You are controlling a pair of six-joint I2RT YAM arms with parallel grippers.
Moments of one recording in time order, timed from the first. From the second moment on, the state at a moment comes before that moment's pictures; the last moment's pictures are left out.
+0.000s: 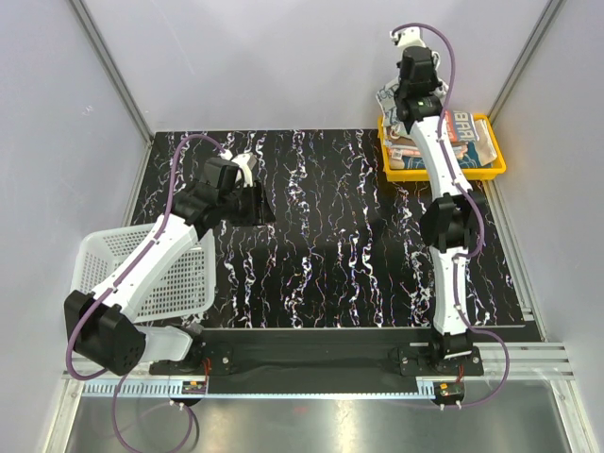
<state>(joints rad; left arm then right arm) -0.43 1.30 1.18 -0.67 0.21 -0.43 0.19 2.37 2.56 -0.29 0.65 -0.55</state>
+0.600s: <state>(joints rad) -0.43 1.31 1.17 -0.66 0.21 -0.43 -0.05 2.47 2.52 -0.34 0.30 -0.22</state>
